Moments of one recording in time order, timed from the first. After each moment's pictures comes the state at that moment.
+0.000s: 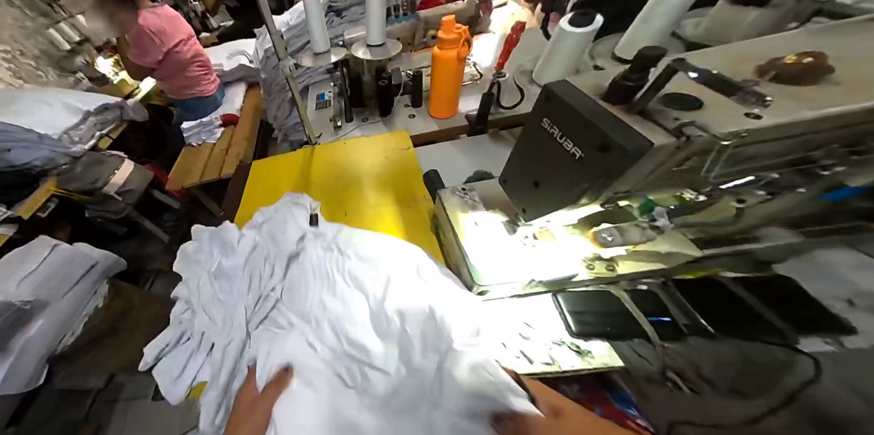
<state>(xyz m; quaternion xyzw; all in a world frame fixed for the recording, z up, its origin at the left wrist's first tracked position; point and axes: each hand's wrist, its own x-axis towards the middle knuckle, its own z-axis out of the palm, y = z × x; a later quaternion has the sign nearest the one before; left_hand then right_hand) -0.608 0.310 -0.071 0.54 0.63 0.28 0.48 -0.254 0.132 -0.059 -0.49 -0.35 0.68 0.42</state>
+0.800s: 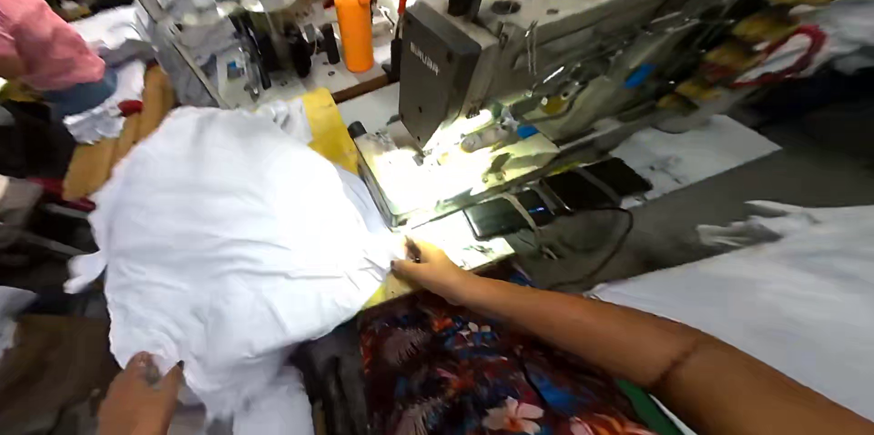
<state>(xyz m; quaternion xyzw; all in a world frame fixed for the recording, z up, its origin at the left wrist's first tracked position) -0.694 0.357 -0.089 0.73 0.66 0.10 0.16 -0.245 0.184 -0.111 -0.66 -0.37 0.46 0.46</state>
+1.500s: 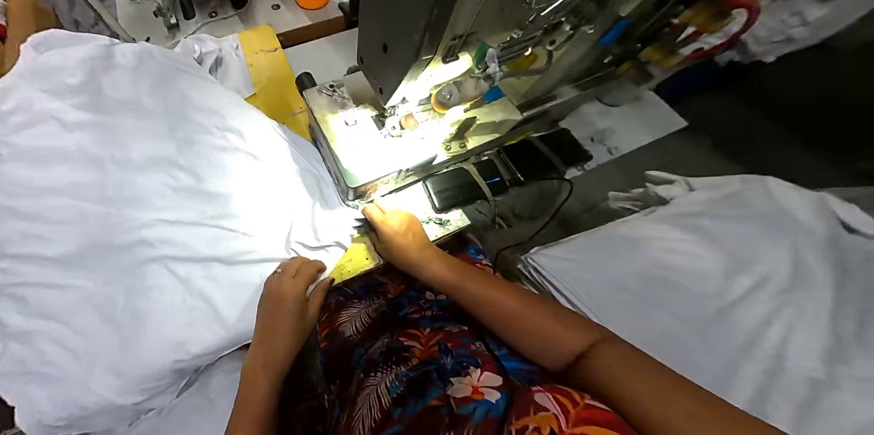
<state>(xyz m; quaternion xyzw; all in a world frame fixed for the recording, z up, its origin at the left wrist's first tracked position) -0.455 0.281 -0.135 0.93 0.22 0.17 0.22 -0.230 0.189 -0.147 -0.79 -0.56 0.06 0.23</state>
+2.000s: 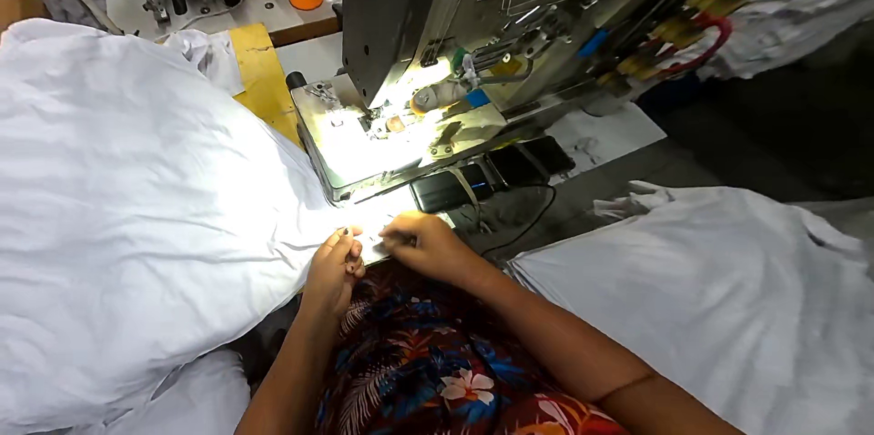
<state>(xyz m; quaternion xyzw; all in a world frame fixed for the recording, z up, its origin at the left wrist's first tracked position) -0.353 0.237 -0.119 0.32 0.38 0.19 0.85 -0.194 0.131 -0.099 -0.75 -0.53 0.25 0.31</state>
